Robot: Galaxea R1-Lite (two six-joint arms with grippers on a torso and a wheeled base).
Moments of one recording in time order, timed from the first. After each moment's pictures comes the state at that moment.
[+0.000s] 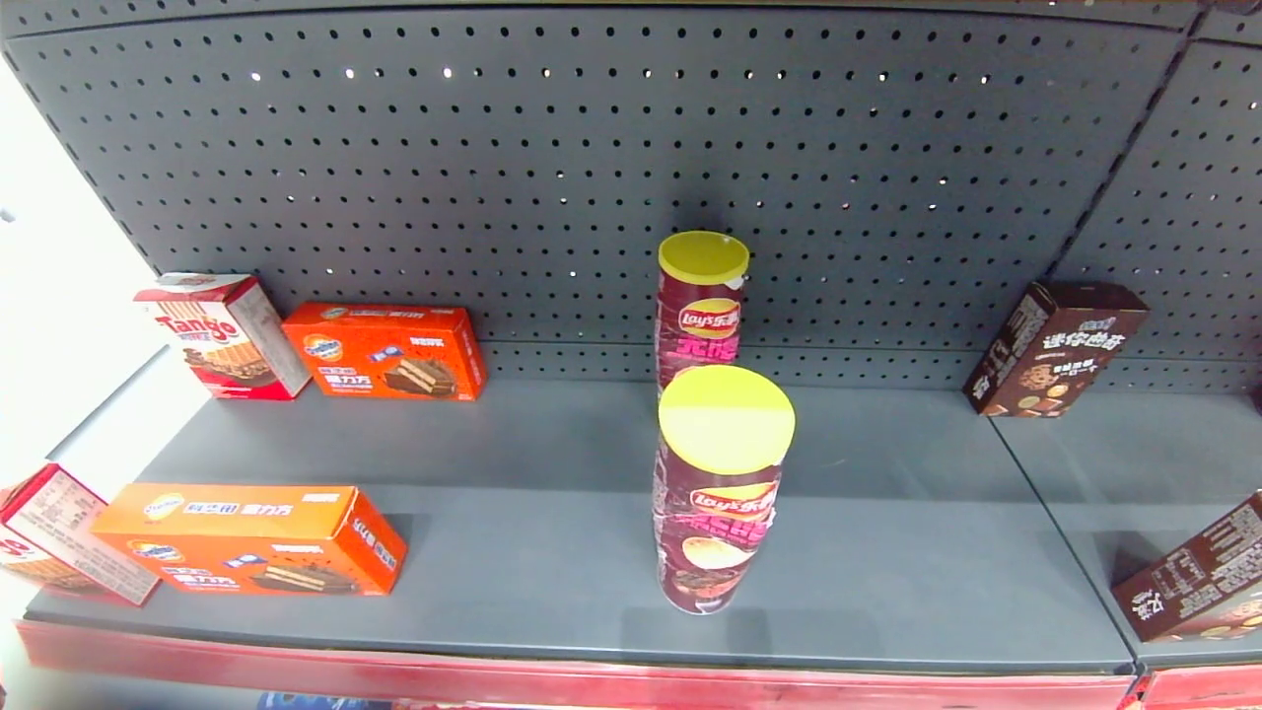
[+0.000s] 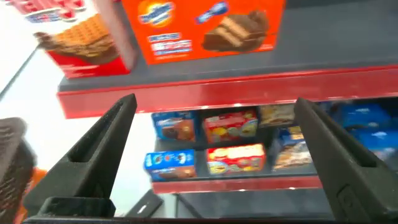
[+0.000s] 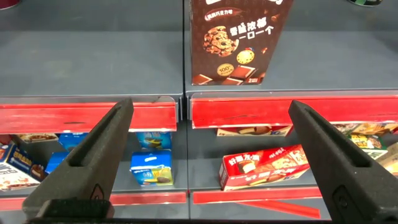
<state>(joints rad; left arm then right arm) 0.00 0.00 -0.01 0.02 -0.04 0.08 -0.02 0.00 0.00 0.00 -0.07 -0.01</state>
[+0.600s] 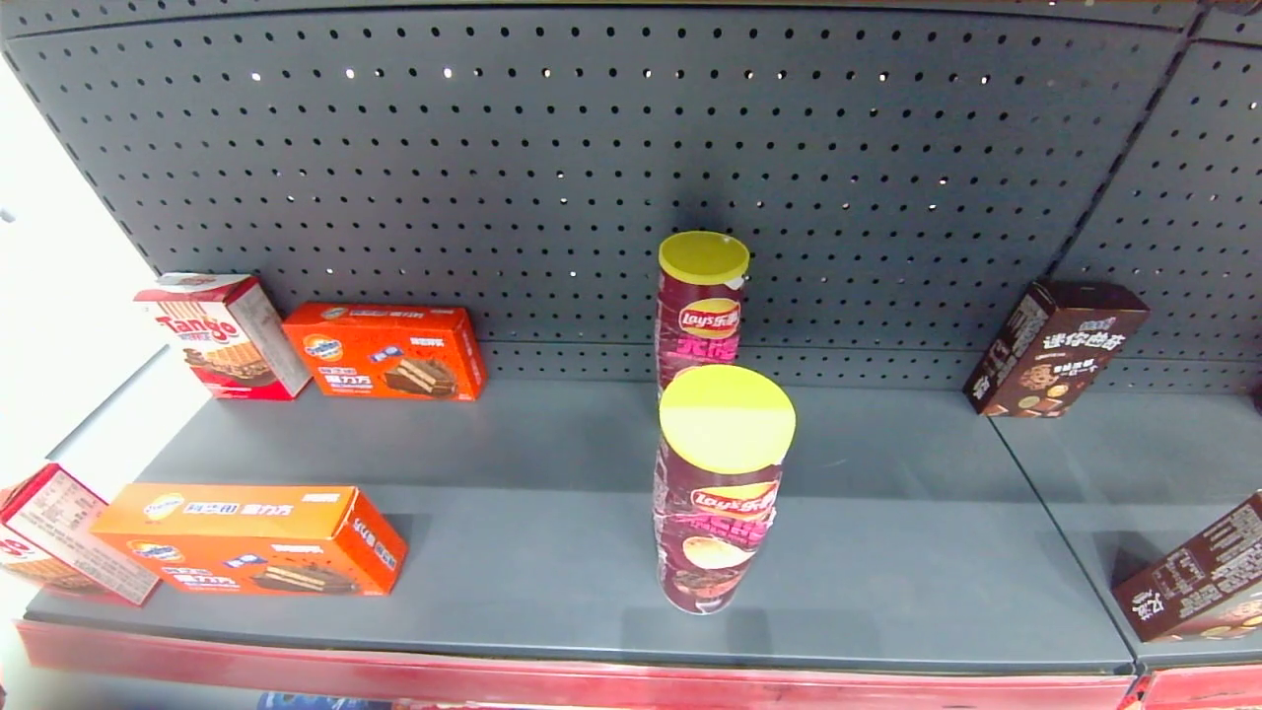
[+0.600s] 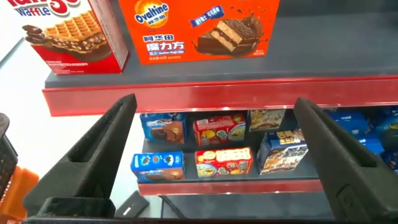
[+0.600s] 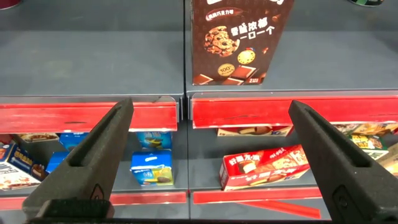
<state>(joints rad) 0.00 0.00 0.00 0.01 -0.04 0.04 -0.01 0.00 0.00 0.00 -0.07 -0.01</state>
